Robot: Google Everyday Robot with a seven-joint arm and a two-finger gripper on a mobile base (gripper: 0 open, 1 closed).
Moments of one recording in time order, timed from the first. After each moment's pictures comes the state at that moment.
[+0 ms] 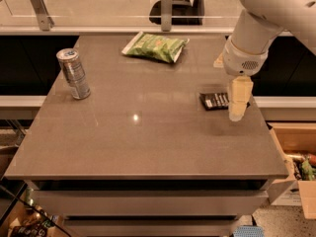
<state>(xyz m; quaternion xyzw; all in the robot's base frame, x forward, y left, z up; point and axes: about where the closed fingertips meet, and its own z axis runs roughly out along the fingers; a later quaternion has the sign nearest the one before) 0.564 -0.187 0.847 -0.71 0.70 0.00 0.07</state>
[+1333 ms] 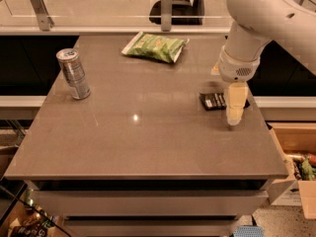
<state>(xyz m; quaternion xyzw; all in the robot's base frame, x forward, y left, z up) 0.571 -0.191 0.818 -0.72 0.70 0.00 0.04</state>
